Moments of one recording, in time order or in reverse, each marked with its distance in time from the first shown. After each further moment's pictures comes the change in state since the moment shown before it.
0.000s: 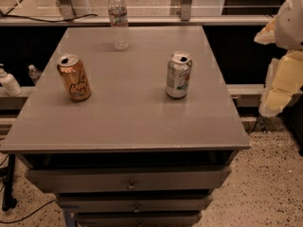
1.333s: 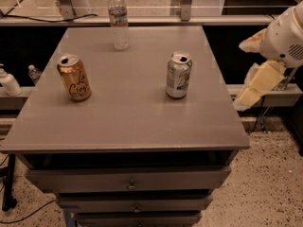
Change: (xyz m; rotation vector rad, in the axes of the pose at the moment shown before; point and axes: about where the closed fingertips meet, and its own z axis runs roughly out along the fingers) arm -0.014 -0.035 0.050 -0.002 -0.288 0.078
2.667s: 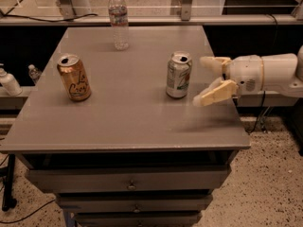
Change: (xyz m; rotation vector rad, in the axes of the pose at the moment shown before) arm -0.050 -0.025 0.097 -0.171 -0.794 0.102
